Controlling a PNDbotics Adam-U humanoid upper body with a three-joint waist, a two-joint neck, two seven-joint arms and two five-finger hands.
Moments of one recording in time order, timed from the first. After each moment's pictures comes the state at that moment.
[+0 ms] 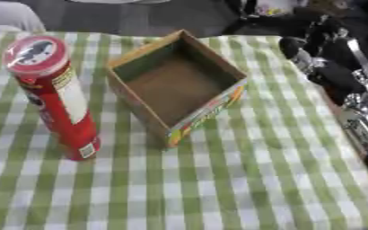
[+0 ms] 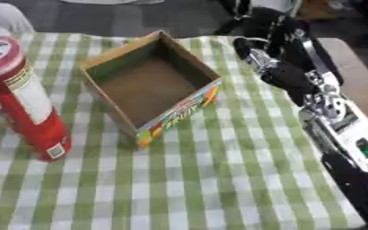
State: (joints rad) left arm -0.36 0.70 0.00 -1.65 0.31 -0.09 -0.20; right arm -0.15 -0.69 -0.07 -1.98 -0.43 -0.04 -0.17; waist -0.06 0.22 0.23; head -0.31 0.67
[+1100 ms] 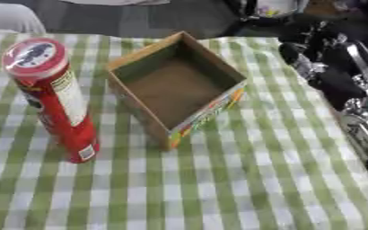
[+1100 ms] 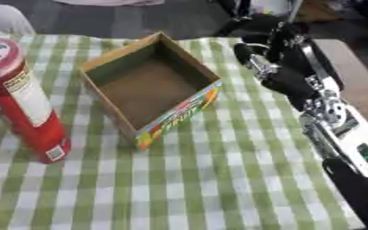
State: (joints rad) left arm -0.39 0.71 -0.11 -1.61 0.26 -0.08 -0.25; right arm -0.15 -0.69 -0.05 -1.98 -0.44 -0.03 -0.17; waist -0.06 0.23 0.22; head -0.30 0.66
